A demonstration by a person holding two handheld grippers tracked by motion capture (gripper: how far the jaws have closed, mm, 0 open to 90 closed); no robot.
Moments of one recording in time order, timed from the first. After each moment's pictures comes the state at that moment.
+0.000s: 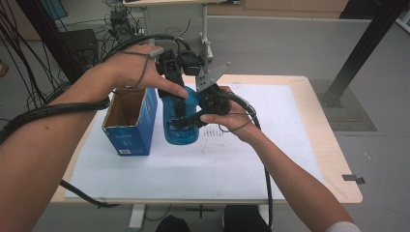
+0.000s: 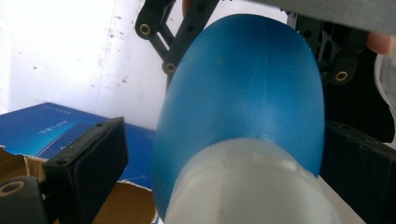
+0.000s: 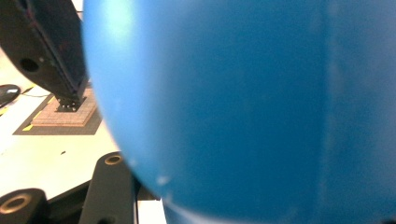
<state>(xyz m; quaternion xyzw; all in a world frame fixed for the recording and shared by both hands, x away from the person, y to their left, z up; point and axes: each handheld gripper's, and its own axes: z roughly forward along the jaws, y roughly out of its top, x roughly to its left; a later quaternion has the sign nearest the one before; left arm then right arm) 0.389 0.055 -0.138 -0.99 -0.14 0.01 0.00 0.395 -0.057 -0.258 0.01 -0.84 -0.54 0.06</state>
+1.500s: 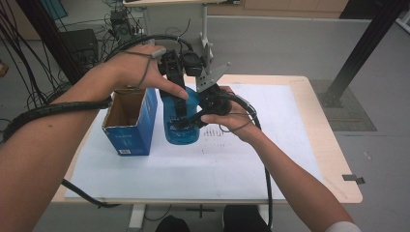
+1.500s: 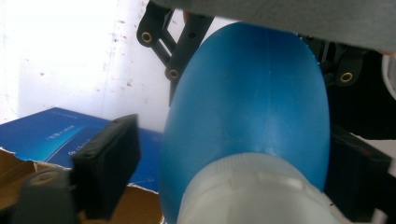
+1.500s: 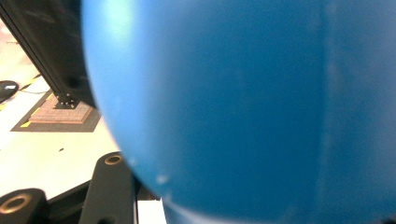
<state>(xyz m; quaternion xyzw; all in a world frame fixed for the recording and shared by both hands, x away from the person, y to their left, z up) 0.388 0.051 -0.139 -0.99 -0.13 0.00 0.01 0.393 -0.059 -0.258 0.01 -0.84 -0.54 0.06</state>
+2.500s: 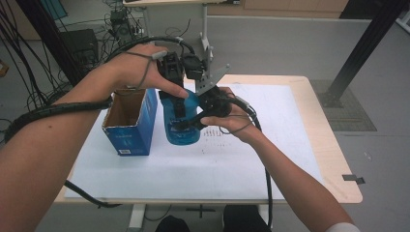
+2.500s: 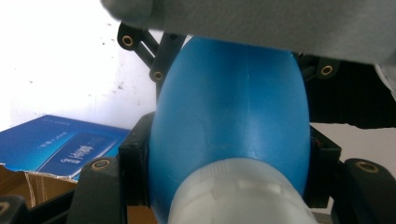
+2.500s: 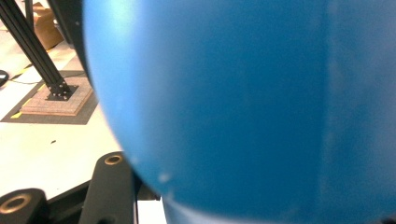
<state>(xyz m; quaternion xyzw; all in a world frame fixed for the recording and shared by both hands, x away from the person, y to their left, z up) 0.384 0.050 -0.142 -0.99 -0.10 0.01 0.01 0.392 -0.057 -0.260 0.03 -0.85 -0.53 0.03</state>
